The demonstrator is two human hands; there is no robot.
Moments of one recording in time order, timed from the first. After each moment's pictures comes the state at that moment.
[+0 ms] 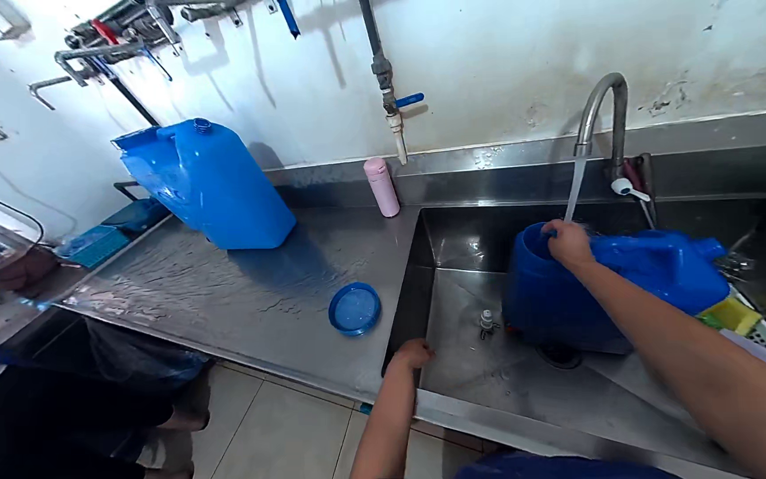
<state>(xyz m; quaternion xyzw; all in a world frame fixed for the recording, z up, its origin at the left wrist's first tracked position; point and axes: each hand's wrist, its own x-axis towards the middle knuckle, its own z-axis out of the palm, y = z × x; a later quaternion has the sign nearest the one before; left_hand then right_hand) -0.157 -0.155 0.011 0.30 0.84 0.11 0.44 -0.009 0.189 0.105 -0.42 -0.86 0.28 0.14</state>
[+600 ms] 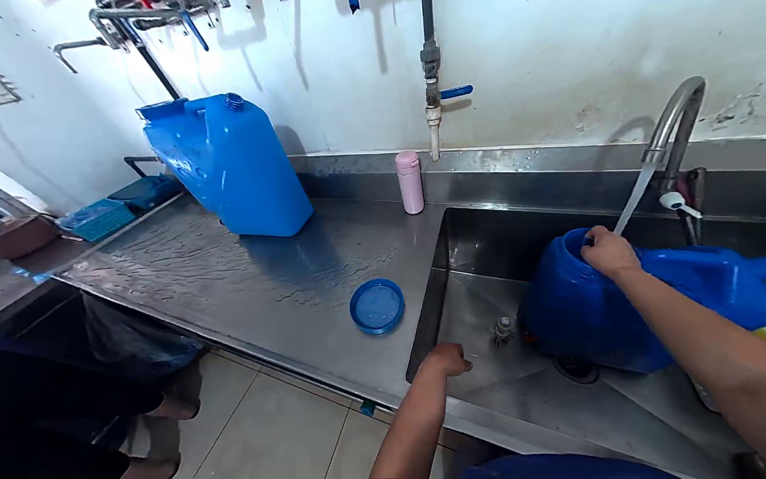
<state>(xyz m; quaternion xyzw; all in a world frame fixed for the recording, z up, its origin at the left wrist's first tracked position) -0.148 -0.145 0.020 0.38 0.80 0.07 0.46 -0.024 0.181 0.119 -0.48 -0.84 0.23 0.08</state>
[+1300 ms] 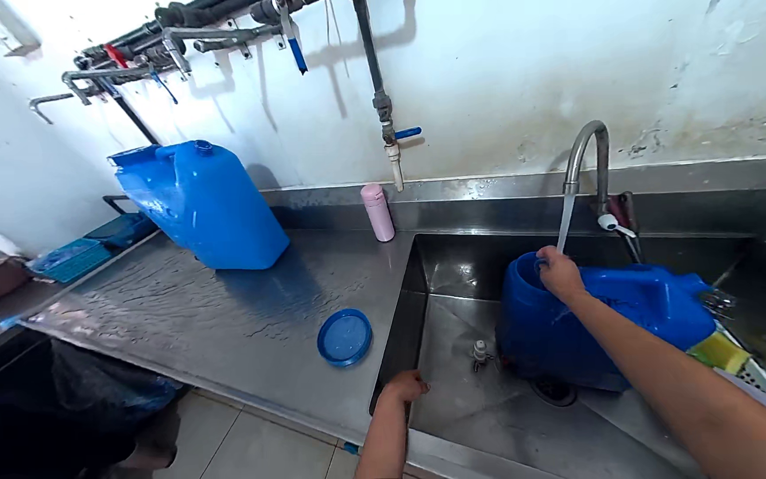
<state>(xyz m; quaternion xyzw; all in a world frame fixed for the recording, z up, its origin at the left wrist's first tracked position) -0.158 -0.152 0.006 0.29 0.83 0.12 0.47 -0.011 0.192 0.109 -0.42 -0.85 0.28 0.15</state>
